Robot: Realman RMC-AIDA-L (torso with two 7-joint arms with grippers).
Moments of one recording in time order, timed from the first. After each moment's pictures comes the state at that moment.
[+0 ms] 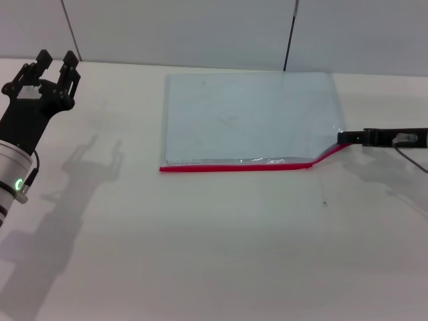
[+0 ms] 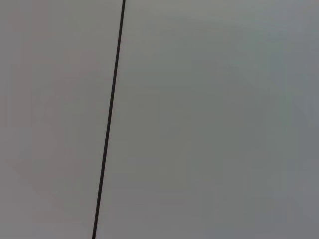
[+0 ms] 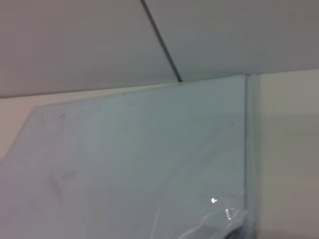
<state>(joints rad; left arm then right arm) -0.51 -2.01 -0.23 -0.13 1.67 1.33 -0.35 0.82 2.02 -0.68 -0.41 -2.36 -0.86 2.15</state>
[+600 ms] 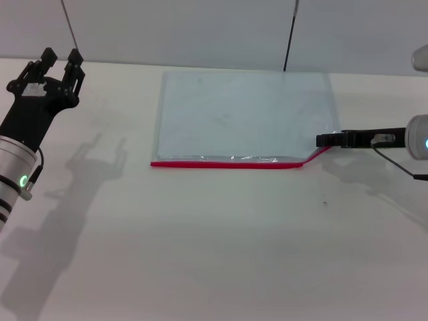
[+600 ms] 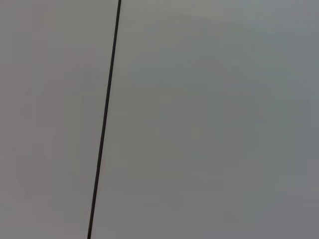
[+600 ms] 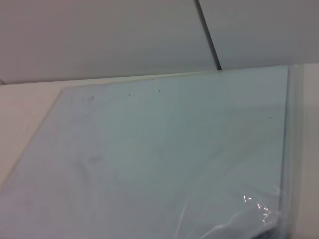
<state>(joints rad) -0.52 -2.01 -0.23 -0.13 1.67 1.31 -0.35 0.87 2.02 -0.69 -0.34 -2.36 -0.85 2.13</state>
